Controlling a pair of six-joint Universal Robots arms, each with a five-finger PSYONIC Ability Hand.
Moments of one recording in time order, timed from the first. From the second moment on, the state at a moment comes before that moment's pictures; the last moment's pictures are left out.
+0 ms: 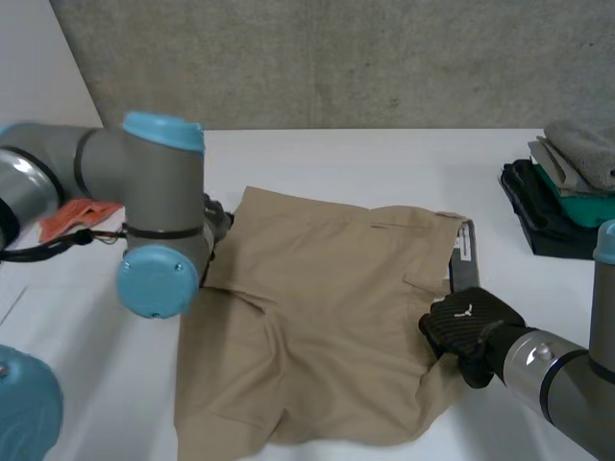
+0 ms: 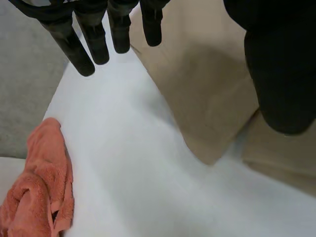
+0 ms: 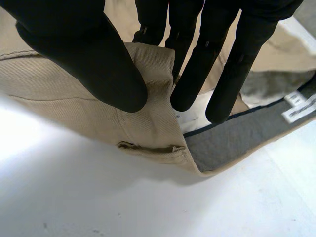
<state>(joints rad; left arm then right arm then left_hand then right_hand) 4.16 -2.40 -0.83 2.70 -1.90 3.82 1.93 -1.38 1.84 0.21 1.37 2.50 0.19 0.21 0.21 0.20 0.05 1.12 1.17 1.19 1.20 1.02</state>
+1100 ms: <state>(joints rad) 4.09 -1.89 -1.67 2.58 -1.56 3.76 1.63 -1.39 1.83 0.63 1.20 2.15 1.17 1.19 1.18 1.19 1.00 1.14 1.18 1.19 1.20 1.02</state>
